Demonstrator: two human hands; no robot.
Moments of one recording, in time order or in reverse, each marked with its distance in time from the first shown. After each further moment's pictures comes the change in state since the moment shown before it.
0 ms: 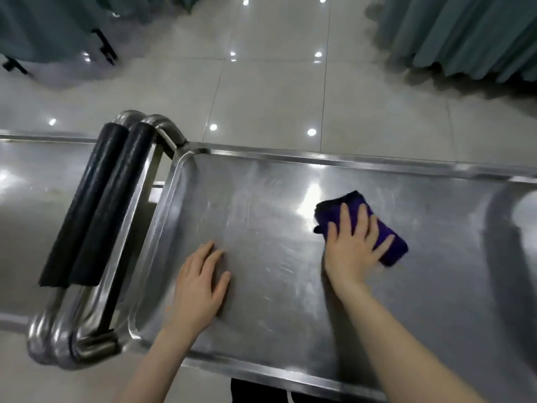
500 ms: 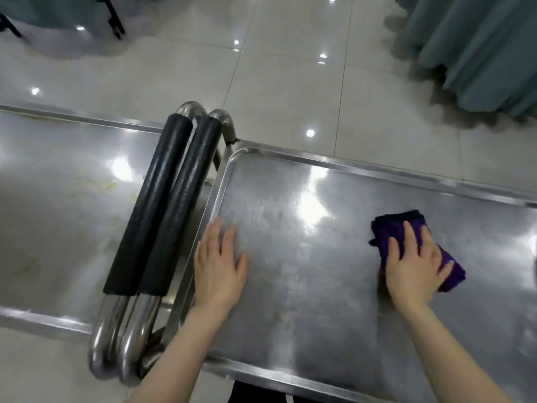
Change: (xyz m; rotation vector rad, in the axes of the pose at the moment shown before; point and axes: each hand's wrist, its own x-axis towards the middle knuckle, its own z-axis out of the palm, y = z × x) left_hand 0.046 -0.071 -0.022 -0.011 0.086 -0.139; right_hand -0.002 -0.019 -0.009 -0.027 -0.012 0.132
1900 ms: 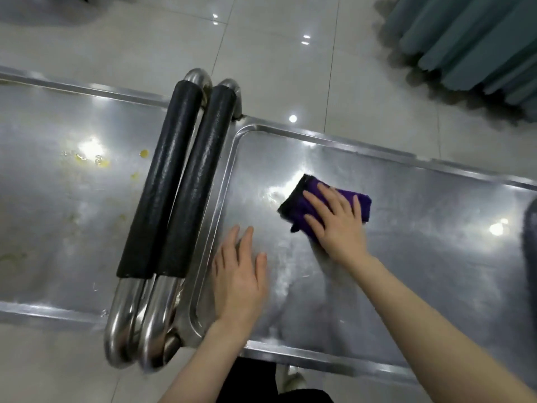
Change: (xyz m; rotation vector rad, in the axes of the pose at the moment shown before) left_hand -0.048 0.007 -0.002 -0.221 0.060 0.005; right_hand -0.038 -0.106 0.033 -0.086 -0.135 -0.730
